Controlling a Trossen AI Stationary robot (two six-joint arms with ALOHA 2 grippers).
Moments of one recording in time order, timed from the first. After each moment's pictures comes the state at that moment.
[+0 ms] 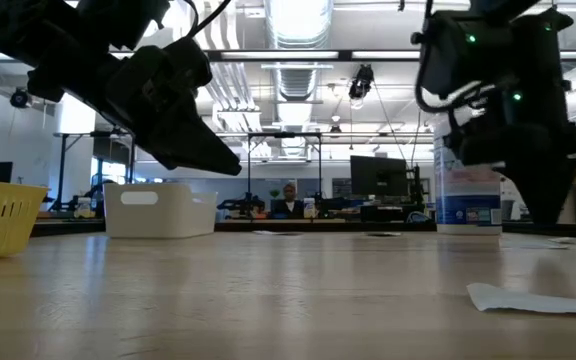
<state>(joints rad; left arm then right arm) -0.21 1.45 0.54 0.44 -0.21 -0.28 0.19 1.56 0.85 -0.96 0.05 1.22</state>
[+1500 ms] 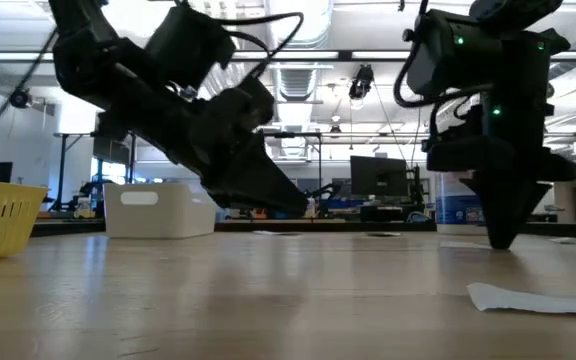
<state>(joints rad) -0.14 1.81 0.73 0.61 -0.07 -0.30 0.20 1.65 0.81 -0.69 0.11 1.24</state>
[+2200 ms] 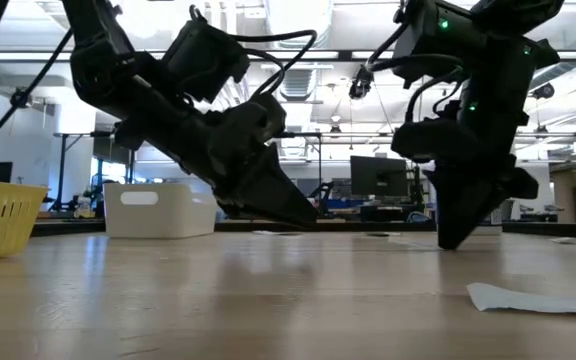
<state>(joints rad) -0.10 1.87 0.77 0.61 -0.02 -0.32 0.20 1.67 0.81 -0.44 0.15 1.16</state>
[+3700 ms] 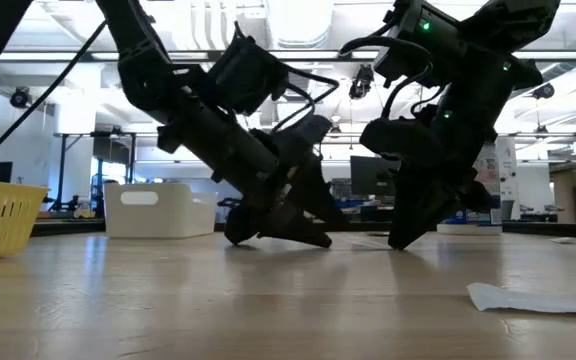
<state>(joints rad) -0.03 1.97 0.95 0.43 -0.03 -0.76 0.17 1.75 0.81 -0.20 0.23 1.02</state>
